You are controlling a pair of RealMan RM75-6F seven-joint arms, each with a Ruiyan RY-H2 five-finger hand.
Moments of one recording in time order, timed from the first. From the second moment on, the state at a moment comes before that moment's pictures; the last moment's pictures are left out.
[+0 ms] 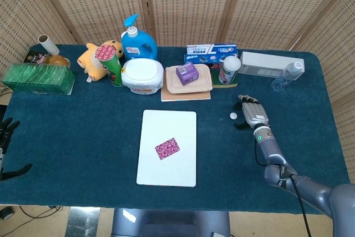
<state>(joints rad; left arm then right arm) -0.07 -0.96 -0.03 -1.74 1.49 1.48 -0.04 0.80 -1.58 0.19 -1.05 -0.82 0.68 -0.14</state>
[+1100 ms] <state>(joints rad) -0.07 -0.96 -0.03 -1.75 1.49 1.48 -0.04 0.81 -1.63 0.23 -0.96 -0.82 0.64 -0.14</state>
